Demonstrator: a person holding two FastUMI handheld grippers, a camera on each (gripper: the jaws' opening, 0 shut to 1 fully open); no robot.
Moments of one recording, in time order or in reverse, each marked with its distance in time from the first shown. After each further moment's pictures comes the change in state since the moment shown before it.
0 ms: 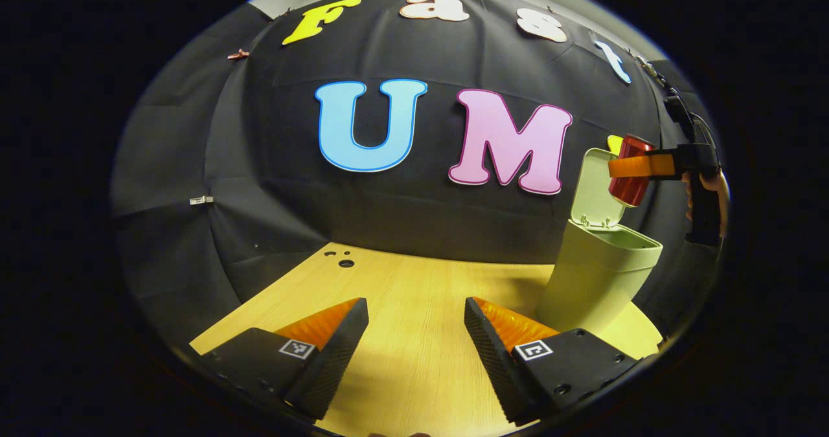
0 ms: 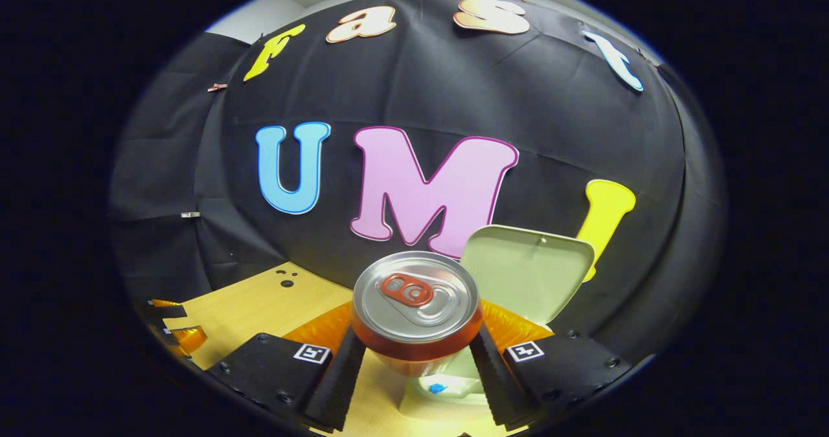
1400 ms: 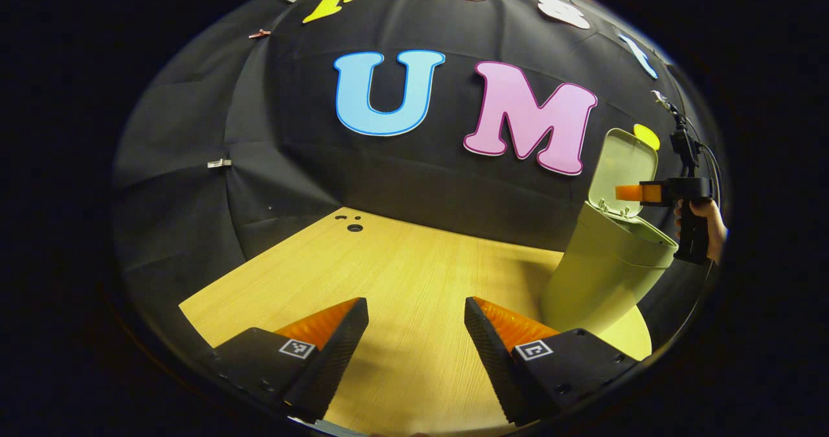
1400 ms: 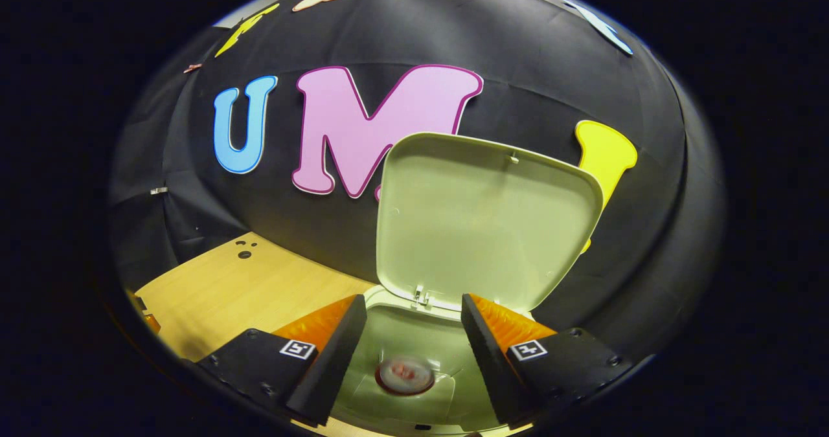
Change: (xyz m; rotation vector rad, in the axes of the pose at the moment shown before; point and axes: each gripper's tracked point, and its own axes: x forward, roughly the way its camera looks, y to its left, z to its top) left arm -0.001 -0.018 -0.052 -0.082 0.129 0.105; right arm 0.064 -0.072 -0.075 -0.011 0.119 -0.082
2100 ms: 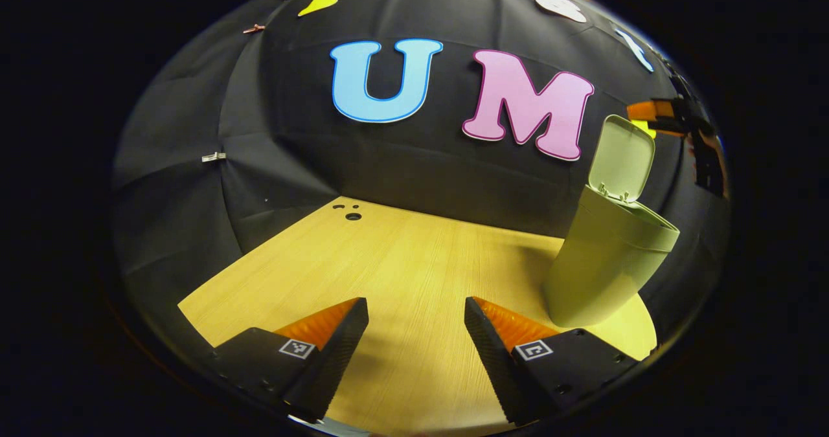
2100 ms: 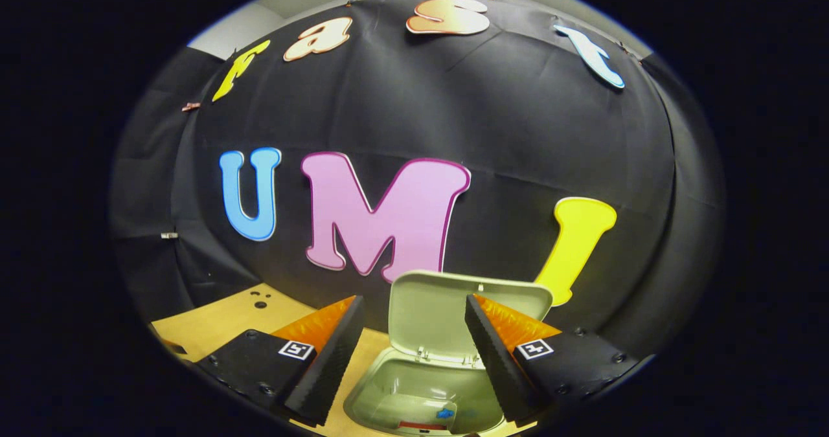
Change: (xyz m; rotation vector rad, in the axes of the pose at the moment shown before) left arm 0.004 0.011 -0.022 0.030 0.060 -0.029; right arm -0.052 -0.009 0.136 0.052 -0.216 0.005
